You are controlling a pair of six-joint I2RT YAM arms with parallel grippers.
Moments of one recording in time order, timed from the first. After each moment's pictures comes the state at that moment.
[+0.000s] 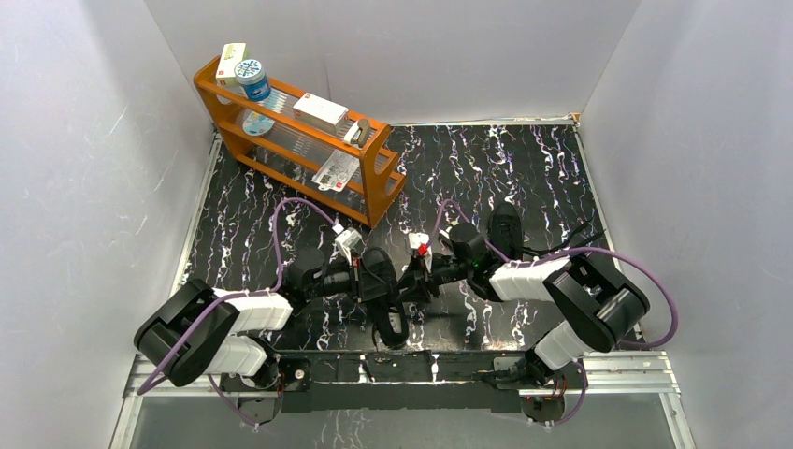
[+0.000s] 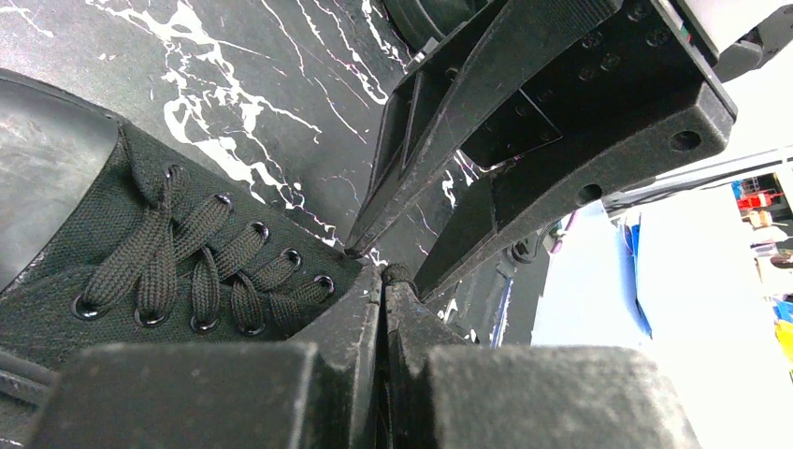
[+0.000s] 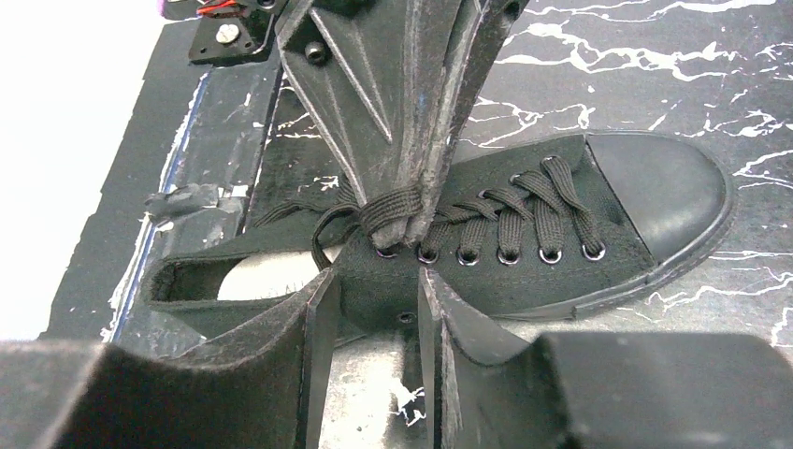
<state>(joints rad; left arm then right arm) -0.65 1.34 0.23 0.82 0.61 -0.67 0.73 1.52 0.48 0.59 -0.97 -0.16</state>
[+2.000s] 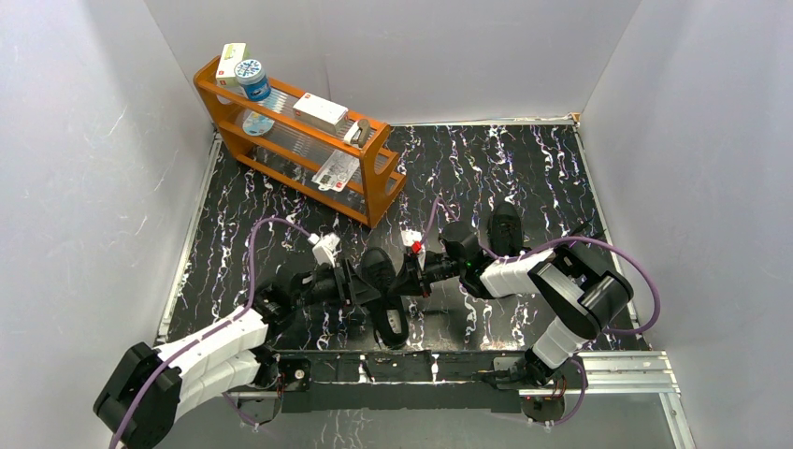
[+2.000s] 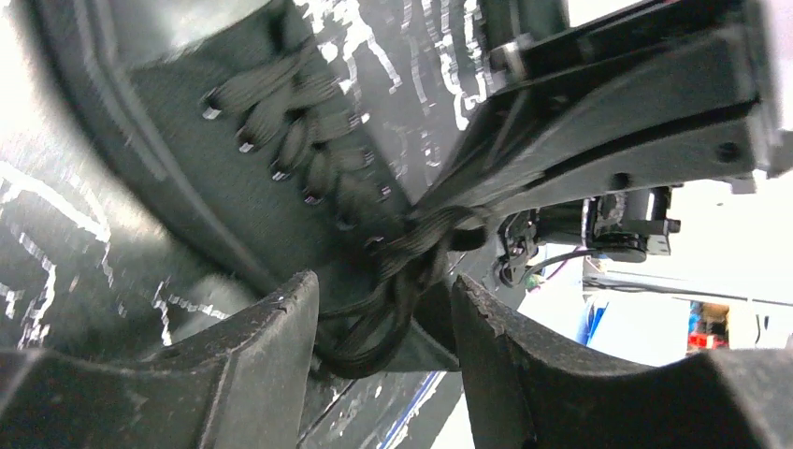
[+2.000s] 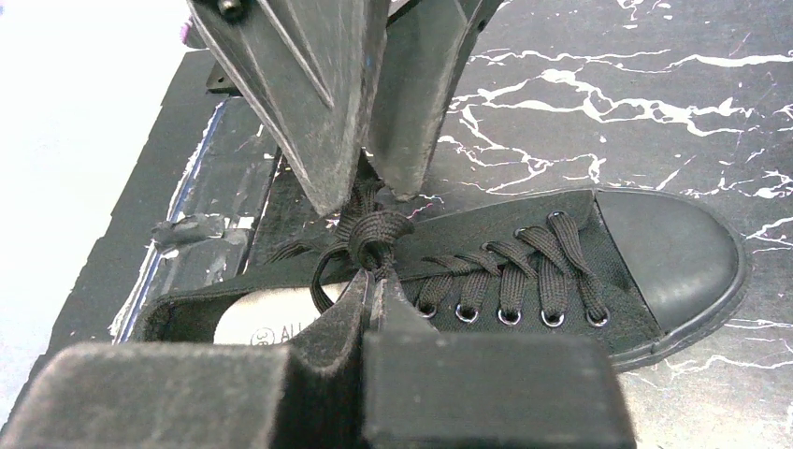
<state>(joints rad) -0.64 0.91 0.24 0.23 0.41 -0.85 0.76 1.61 0.53 0.73 -1.01 -0.10</state>
